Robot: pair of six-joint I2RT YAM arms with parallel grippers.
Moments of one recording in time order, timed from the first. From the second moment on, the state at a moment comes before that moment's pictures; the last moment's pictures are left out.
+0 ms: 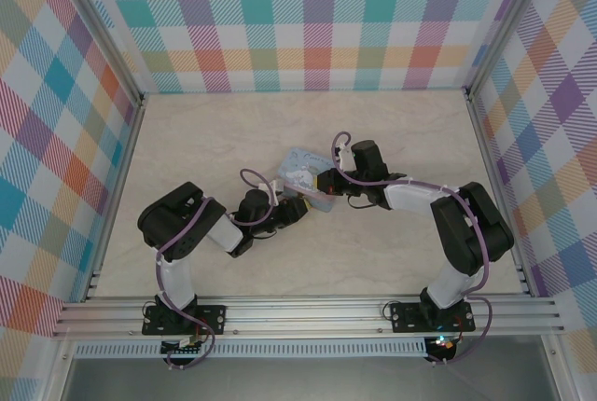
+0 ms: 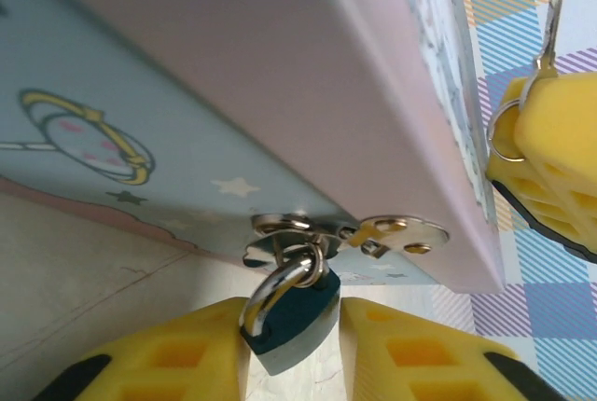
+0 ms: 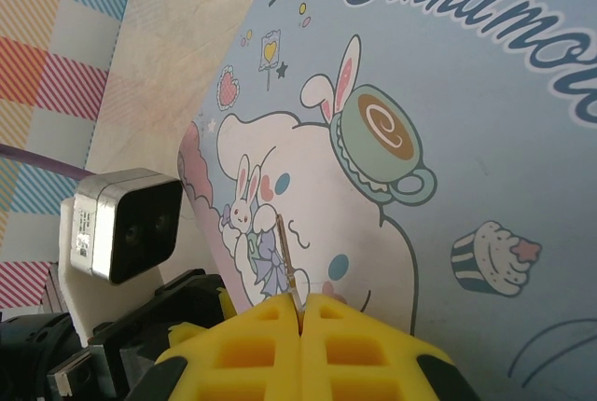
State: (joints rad) left arm -0.65 1.89 0.49 1.03 0.33 -1.03; right arm 0.50 1.68 0.86 0.14 -0.55 0.57
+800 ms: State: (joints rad) left arm -0.65 1.84 0.47 0.99 0.31 -1.02; right arm 0.50 1.58 0.82 0.06 -0.54 0.53
